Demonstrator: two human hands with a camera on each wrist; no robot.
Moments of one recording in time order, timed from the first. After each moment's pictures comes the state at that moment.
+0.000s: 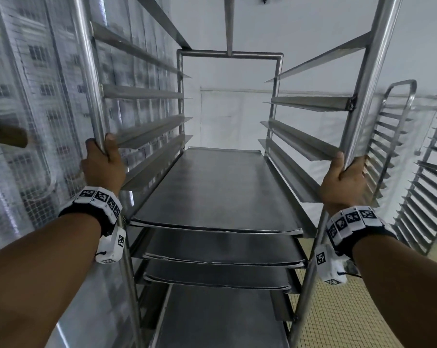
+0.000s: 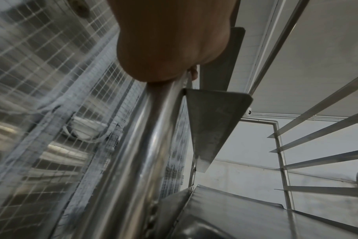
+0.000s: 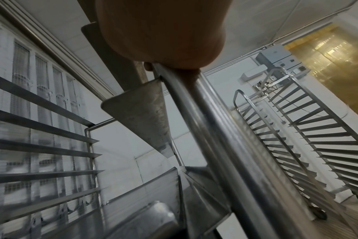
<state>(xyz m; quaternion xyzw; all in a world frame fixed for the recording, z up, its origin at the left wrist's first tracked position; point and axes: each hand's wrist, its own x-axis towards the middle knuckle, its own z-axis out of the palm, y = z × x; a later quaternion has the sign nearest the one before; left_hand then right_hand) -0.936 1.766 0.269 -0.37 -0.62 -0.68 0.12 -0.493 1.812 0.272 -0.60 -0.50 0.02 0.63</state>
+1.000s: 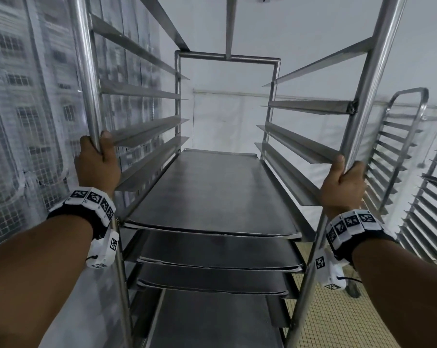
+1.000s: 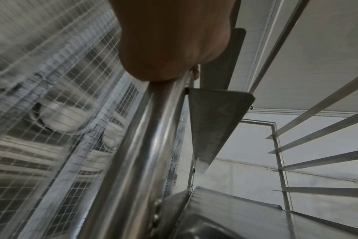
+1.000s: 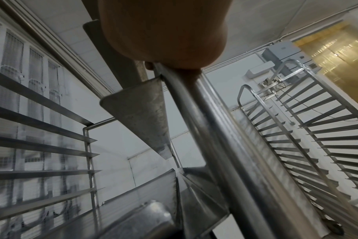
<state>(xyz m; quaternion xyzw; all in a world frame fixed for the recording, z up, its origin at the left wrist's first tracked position) -0.943 1.920 0.264 -0.38 -0.62 -0.67 0.16 -0.494 1.996 0.260 -0.55 -0.48 0.00 0.68</state>
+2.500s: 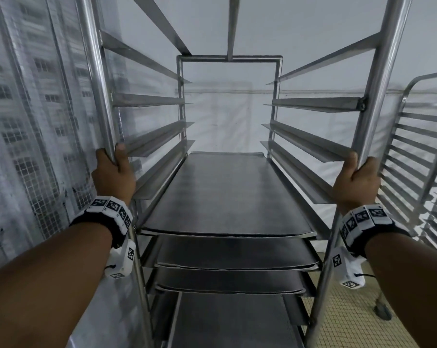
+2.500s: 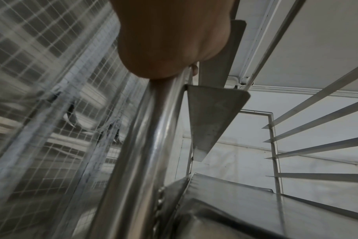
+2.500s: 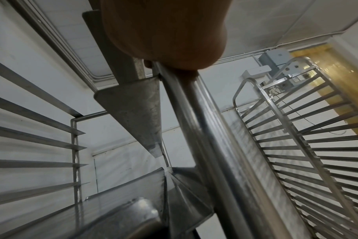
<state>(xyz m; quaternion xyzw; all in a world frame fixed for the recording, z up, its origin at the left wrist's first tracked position) -0.998 2.244 0.269 -0.40 -0.60 -0.69 0.10 -0.552 2.277 0.265 -0.57 -0.44 -0.03 0.69</state>
